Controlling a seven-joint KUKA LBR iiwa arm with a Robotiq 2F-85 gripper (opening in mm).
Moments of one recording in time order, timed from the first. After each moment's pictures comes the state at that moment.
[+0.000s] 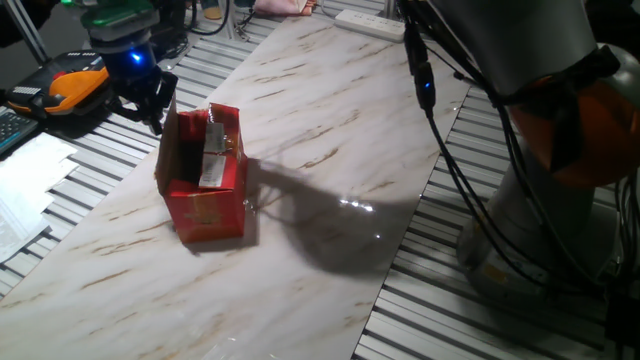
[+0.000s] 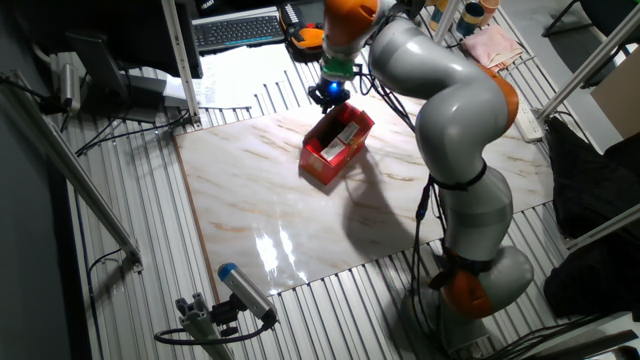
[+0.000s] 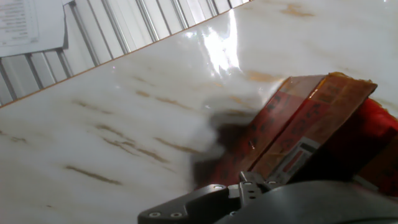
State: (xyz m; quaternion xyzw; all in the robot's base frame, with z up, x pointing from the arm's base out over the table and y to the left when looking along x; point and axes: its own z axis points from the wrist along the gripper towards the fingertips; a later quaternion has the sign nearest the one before) arm 0.639 0.154 0.217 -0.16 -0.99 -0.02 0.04
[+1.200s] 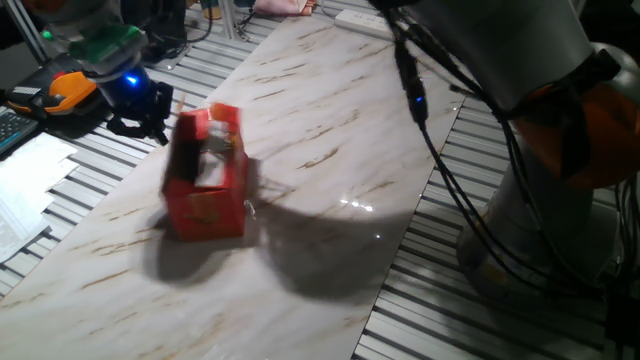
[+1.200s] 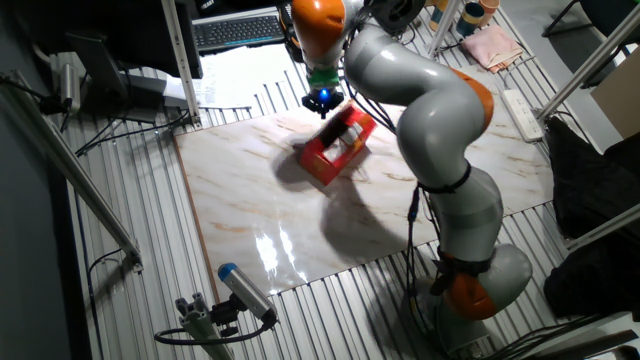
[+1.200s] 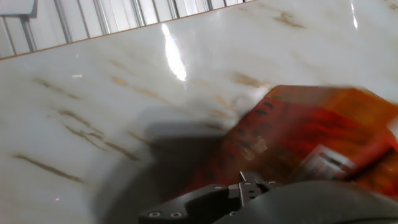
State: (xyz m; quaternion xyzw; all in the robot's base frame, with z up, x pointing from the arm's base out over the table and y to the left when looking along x) arm 0.634 0.158 0.188 -0.11 -0.99 0.05 0.03
